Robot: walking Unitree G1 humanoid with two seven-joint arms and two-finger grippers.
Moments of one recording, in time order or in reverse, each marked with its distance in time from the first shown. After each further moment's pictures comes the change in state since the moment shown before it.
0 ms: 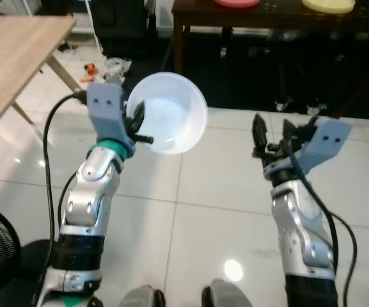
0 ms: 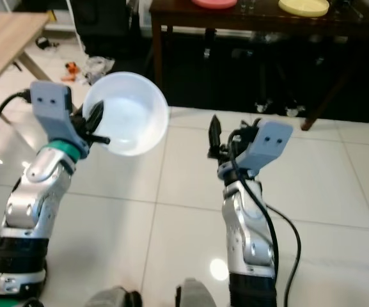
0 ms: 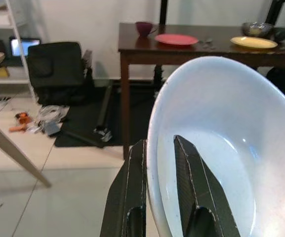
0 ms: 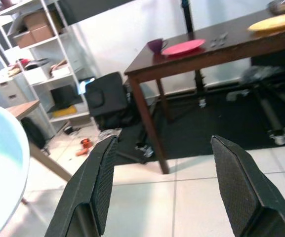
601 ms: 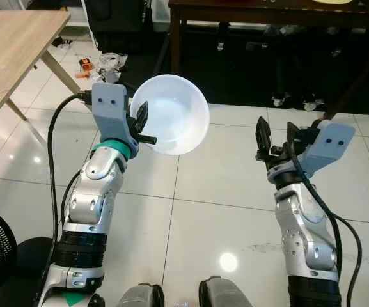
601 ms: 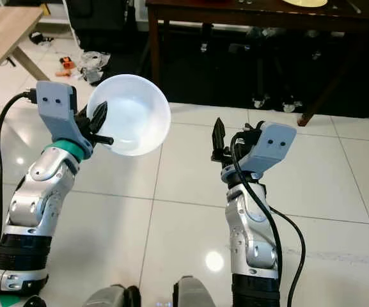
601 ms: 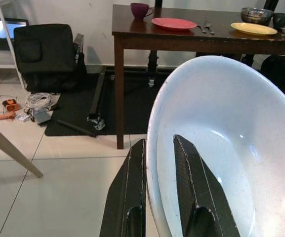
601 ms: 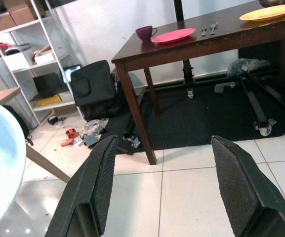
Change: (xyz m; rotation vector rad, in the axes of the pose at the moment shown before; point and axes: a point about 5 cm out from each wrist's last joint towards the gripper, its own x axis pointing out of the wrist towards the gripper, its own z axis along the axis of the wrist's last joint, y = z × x) left arm 0.003 0.000 0.000 0.004 0.010 0.009; right arm -0.001 -0.002 0.000 -0.028 0.002 -0.010
